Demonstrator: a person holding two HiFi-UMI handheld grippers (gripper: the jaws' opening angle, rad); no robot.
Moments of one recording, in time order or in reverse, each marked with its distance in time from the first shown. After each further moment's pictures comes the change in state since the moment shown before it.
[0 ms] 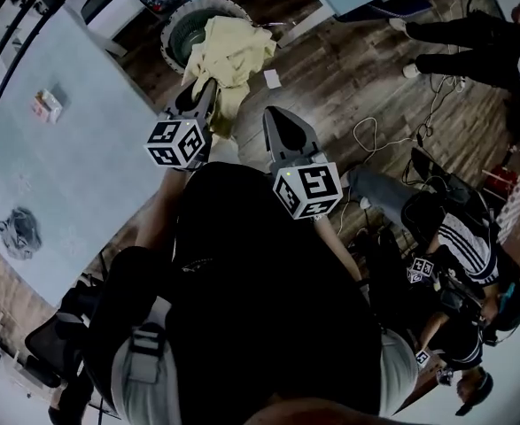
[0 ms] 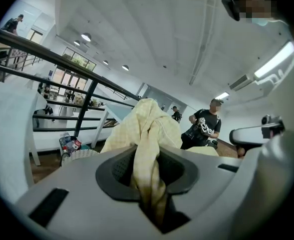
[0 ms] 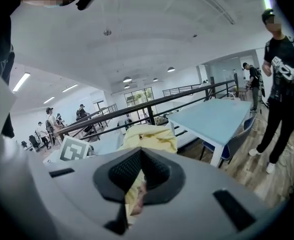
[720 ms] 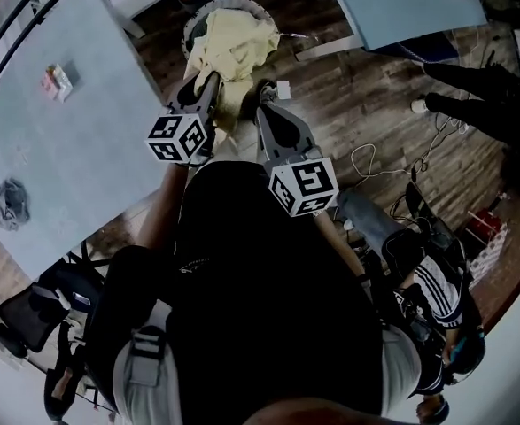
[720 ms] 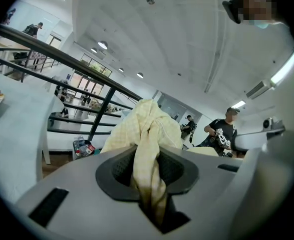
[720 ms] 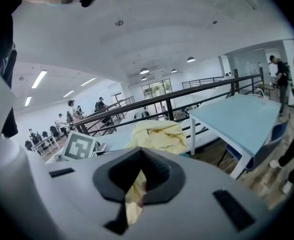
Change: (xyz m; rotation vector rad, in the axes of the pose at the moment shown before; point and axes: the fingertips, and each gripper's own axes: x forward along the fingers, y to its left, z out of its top) left arm 0.007 0.065 0.035 -0.094 -0.098 0.149; right arm 0.083 0.029 0.017 -0.096 0.095 0.213
